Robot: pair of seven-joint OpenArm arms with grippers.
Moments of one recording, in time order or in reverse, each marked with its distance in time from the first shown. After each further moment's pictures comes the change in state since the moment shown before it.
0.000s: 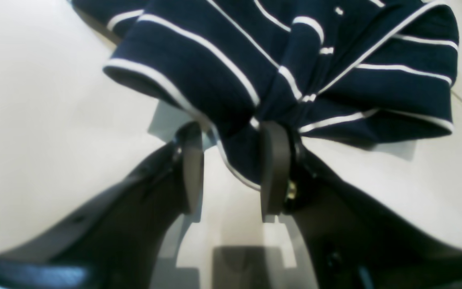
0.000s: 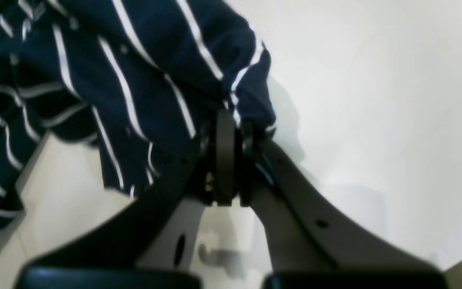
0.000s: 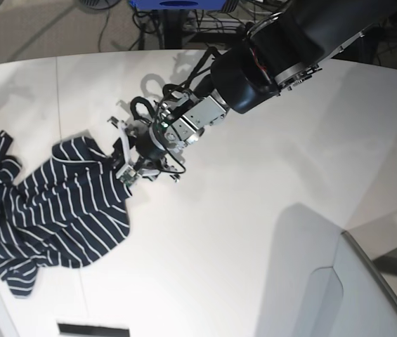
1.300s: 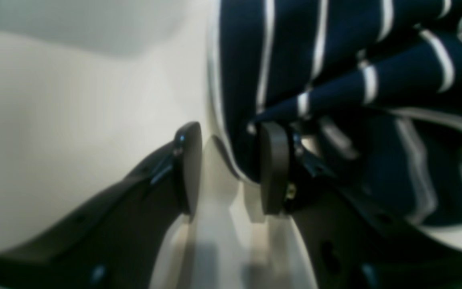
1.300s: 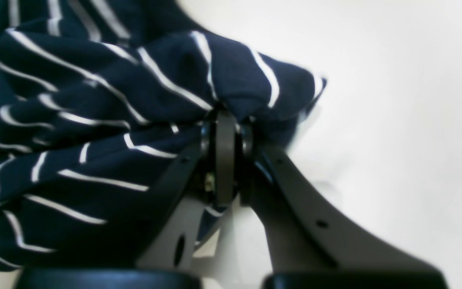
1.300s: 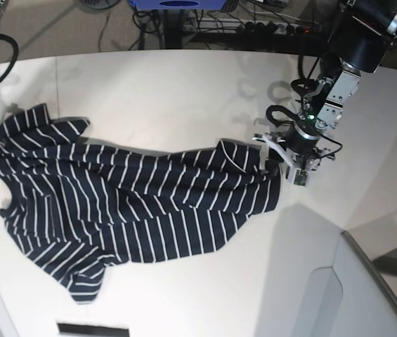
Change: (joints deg) left arm 19.0 -28.8 -35.7 30.1 -0.5 0.9 11.6; right arm -1.6 -3.3 -19.4 2.4 0.1 -7.3 5.4
